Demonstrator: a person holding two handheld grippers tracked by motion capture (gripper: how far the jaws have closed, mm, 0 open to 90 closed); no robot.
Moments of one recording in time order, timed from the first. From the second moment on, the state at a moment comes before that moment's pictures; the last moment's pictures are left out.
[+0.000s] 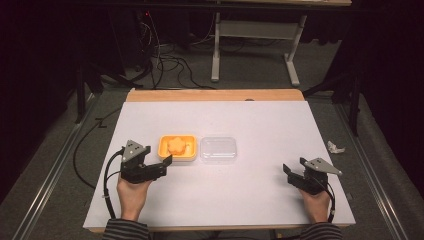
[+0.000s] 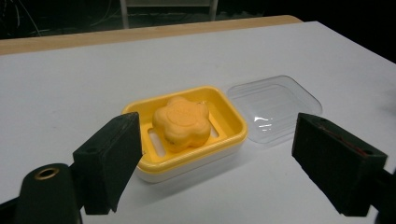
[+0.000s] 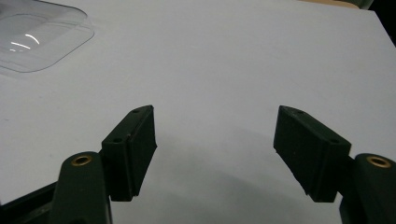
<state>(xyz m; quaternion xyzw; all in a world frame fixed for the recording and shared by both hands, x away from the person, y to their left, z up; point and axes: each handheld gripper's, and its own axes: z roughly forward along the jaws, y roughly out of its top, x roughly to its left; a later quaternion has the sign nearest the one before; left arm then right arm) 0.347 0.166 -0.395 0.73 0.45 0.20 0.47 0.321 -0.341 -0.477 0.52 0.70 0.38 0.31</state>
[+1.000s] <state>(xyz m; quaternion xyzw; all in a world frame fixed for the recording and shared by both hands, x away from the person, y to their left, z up) 0.332 0.145 -0.415 0.75 0.43 0.17 0.48 0.321 -0.342 -0.477 0.52 0.69 0.39 0.31</state>
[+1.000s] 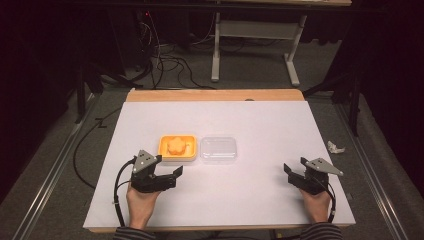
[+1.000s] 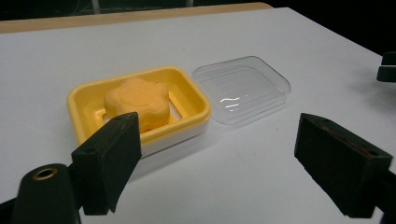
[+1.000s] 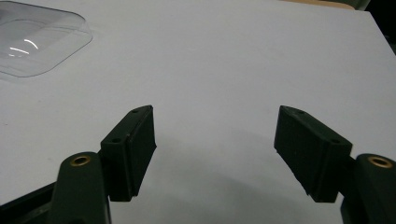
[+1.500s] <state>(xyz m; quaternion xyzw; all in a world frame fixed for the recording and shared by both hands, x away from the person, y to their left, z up) 0.335 0.132 -0.424 0.77 0.41 0.15 0.48 0.320 -0.342 -0.477 0.52 0.69 0.39 0.31</state>
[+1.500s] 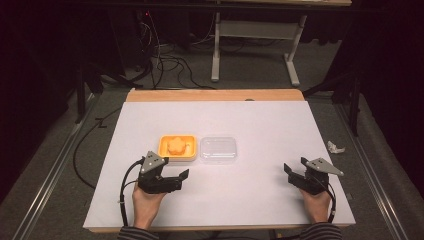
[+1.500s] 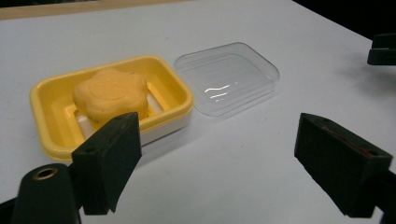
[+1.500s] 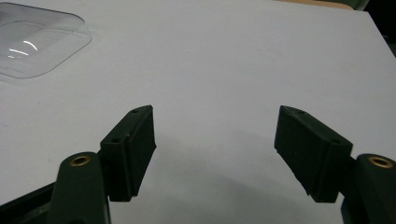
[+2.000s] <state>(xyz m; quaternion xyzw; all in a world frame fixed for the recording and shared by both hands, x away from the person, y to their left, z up) 0.335 0.116 -0.435 0.78 0.39 0.14 0.47 0.320 -0.341 -0.477 0.52 0.69 0.39 0.31</state>
